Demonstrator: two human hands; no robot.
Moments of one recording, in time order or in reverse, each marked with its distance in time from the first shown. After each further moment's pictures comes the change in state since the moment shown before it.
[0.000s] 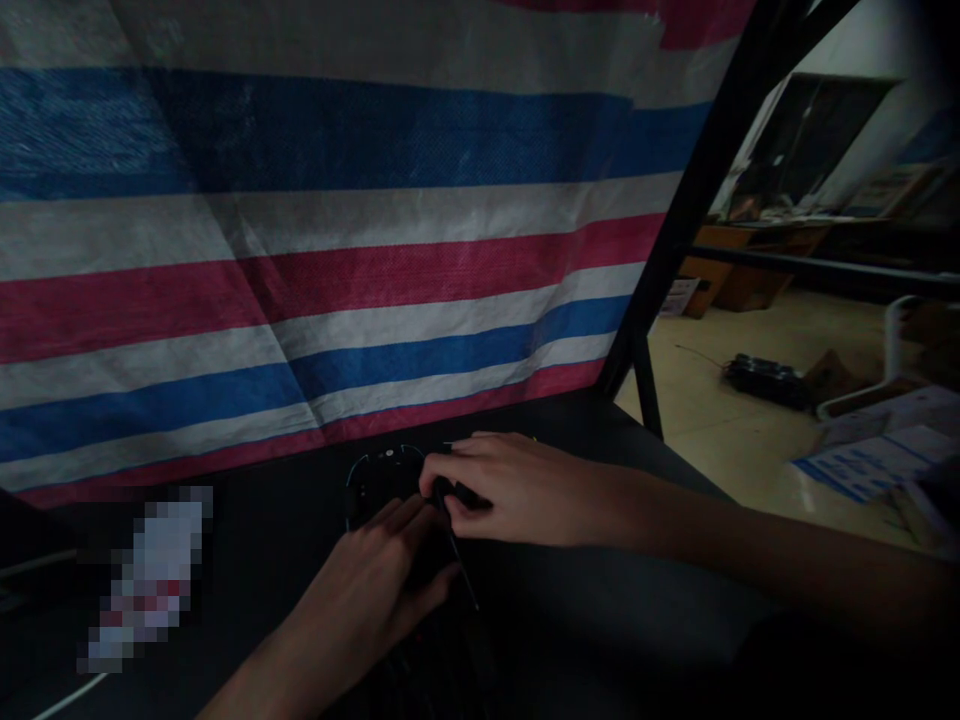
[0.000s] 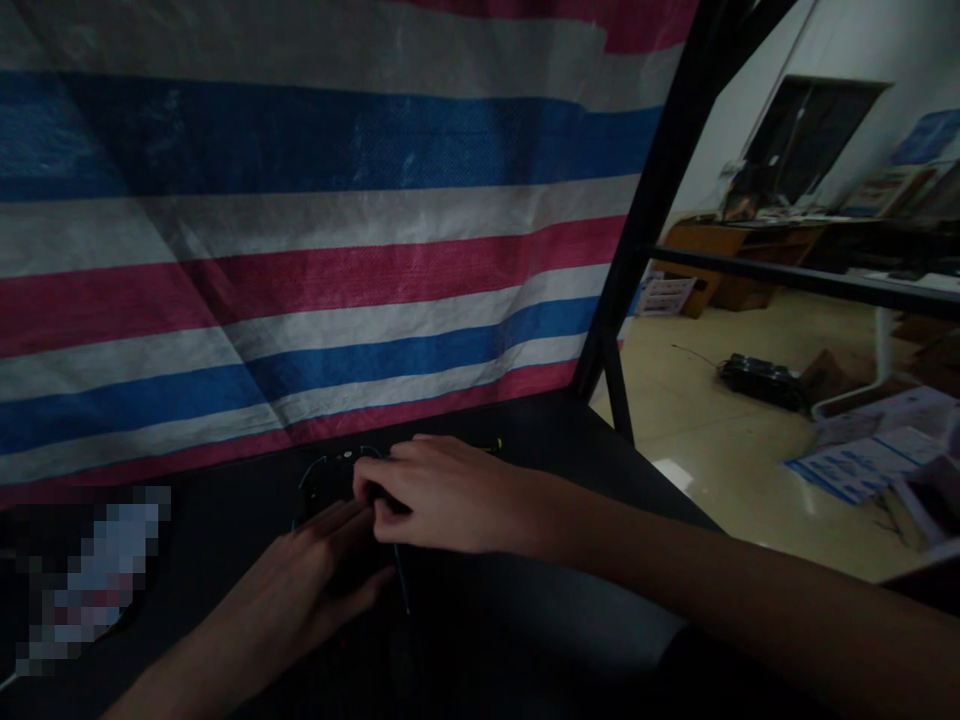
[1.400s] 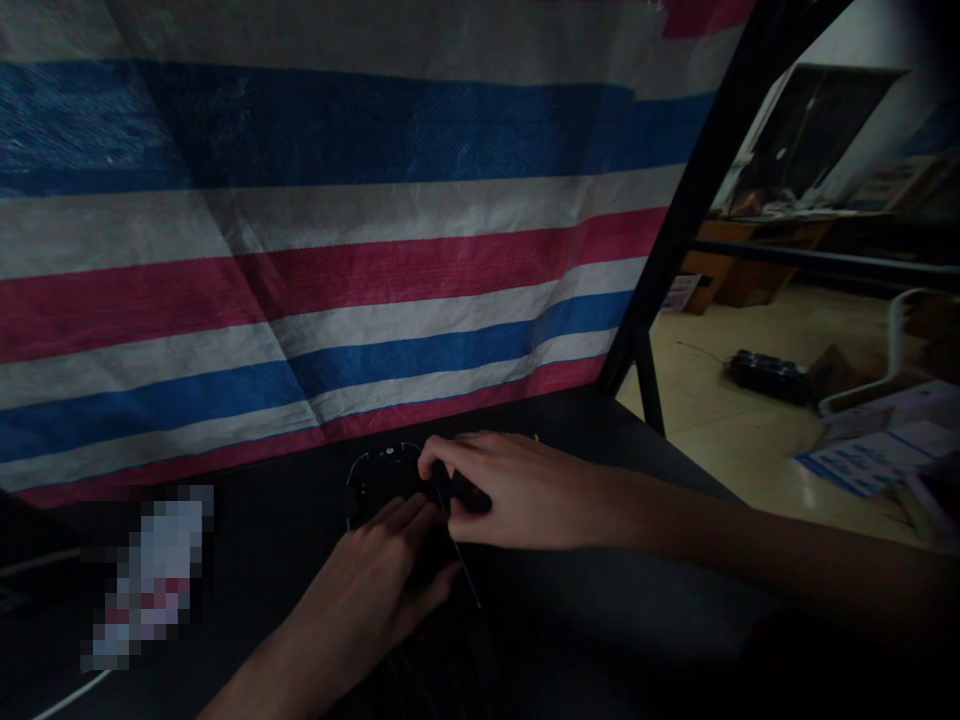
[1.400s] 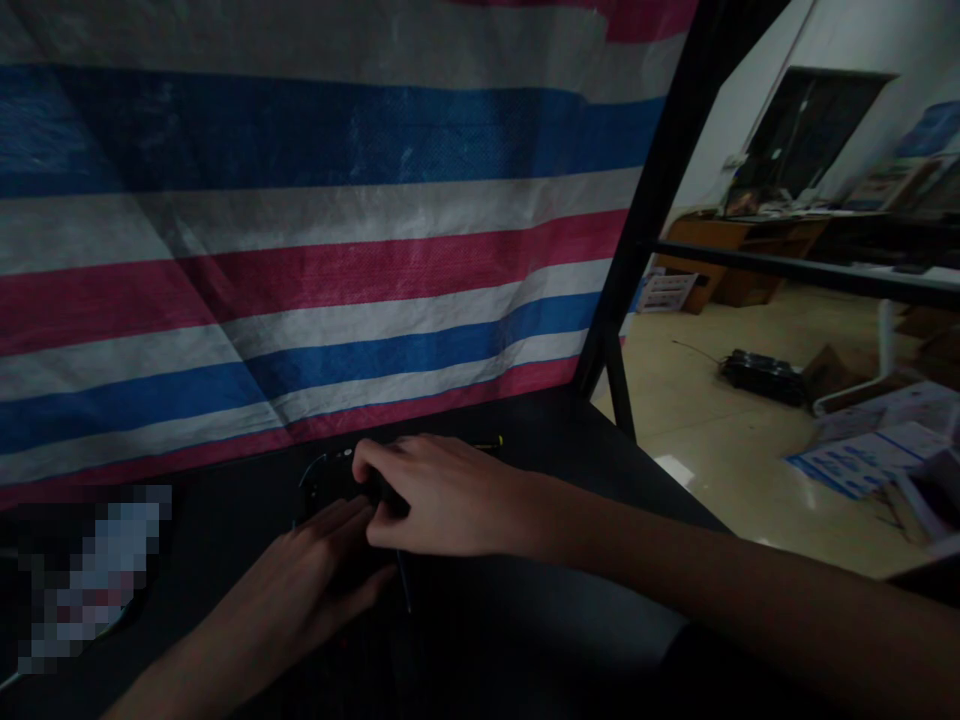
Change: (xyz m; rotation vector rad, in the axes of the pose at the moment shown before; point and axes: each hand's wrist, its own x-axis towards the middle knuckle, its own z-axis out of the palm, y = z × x) left_hand 0.000 0.001 -0.001 0.031 -0.043 -0.020; right_hand -0.001 -0.002 0.003 0.087 0.057 0.083
